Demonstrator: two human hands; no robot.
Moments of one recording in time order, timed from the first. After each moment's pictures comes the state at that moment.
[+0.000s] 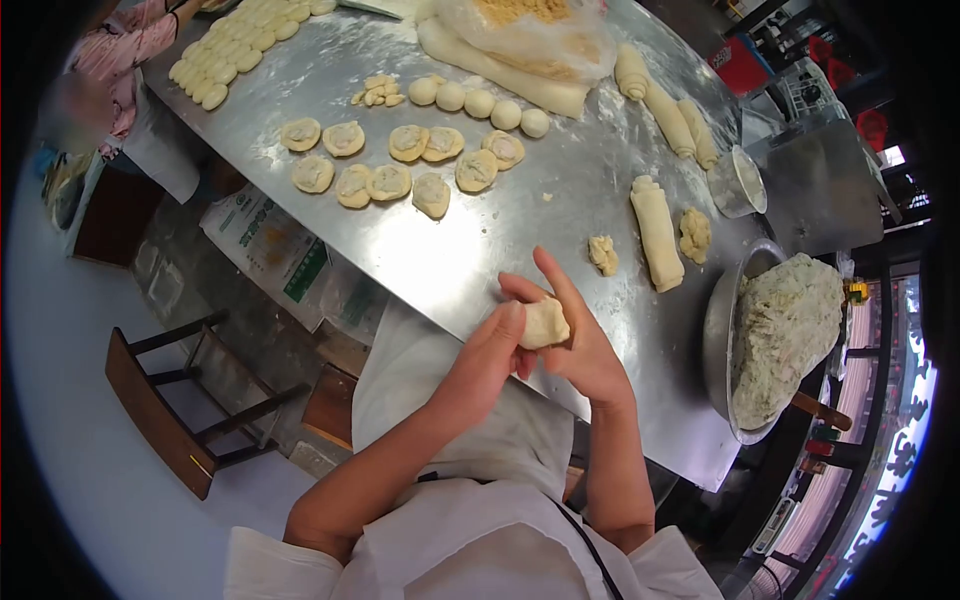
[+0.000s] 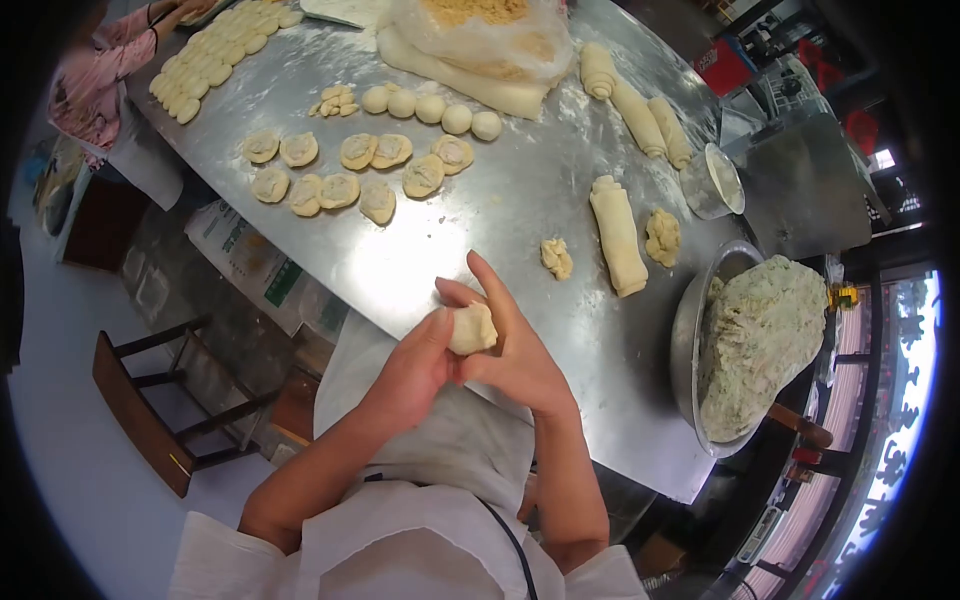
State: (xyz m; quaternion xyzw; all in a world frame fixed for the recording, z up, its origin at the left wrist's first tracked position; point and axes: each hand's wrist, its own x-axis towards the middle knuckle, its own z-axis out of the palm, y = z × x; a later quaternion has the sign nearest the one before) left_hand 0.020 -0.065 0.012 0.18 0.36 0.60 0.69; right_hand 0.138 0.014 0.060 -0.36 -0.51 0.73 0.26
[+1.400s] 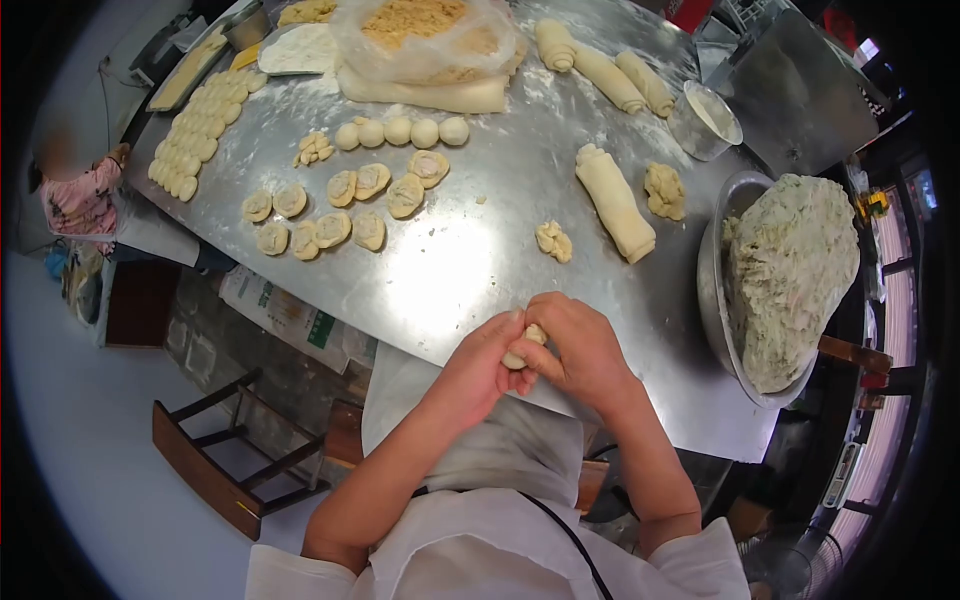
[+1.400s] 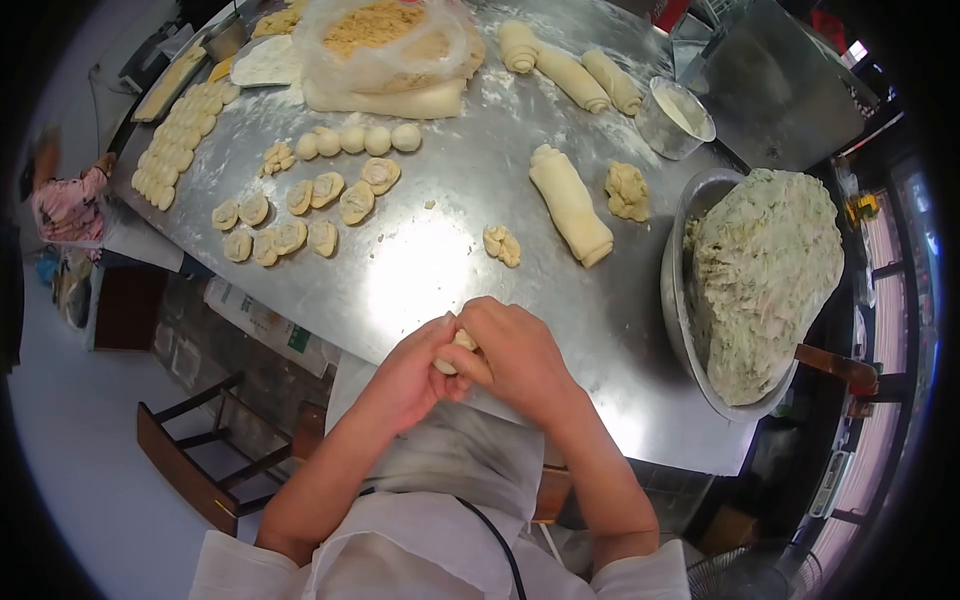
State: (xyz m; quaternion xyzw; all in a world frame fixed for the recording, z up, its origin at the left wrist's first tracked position) left_hand 0.054 -0.033 0.026 0.12 0.36 0.48 0.79; right_hand 0.211 0.034 0.060 -0.33 -0.86 0.30 0.26
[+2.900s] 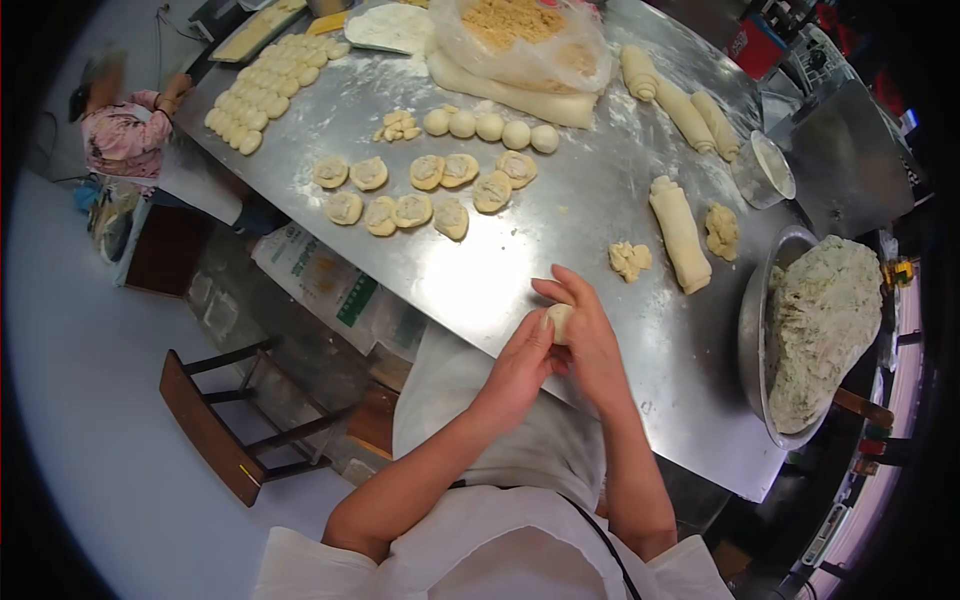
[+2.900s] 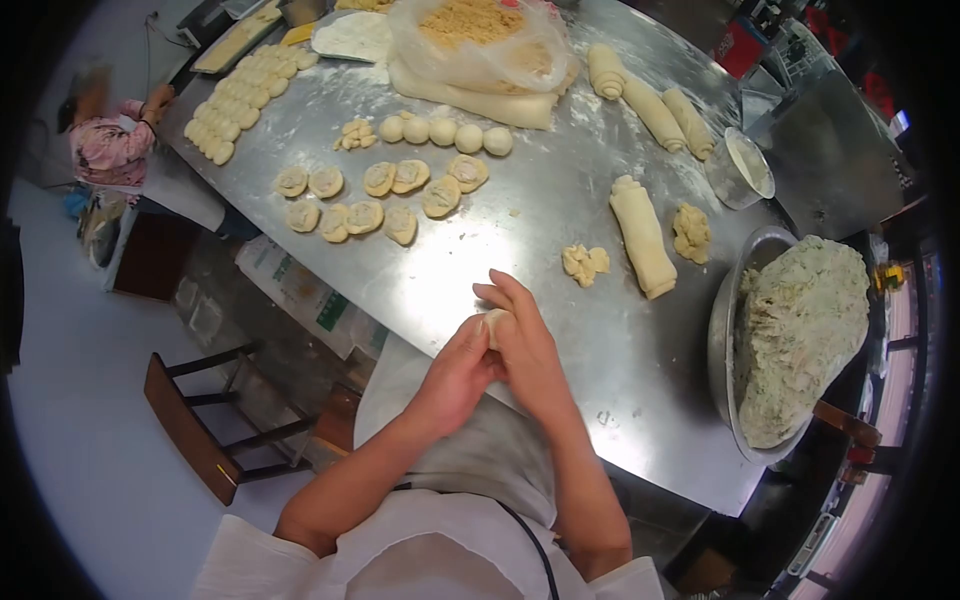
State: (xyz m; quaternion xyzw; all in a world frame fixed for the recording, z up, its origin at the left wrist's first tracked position) left_hand 0.042 -0.055 -0.001 0.17 0.37 0.61 0.68; right_hand 0.147 0.014 0.046 -0.38 -0.54 0.68 0.31
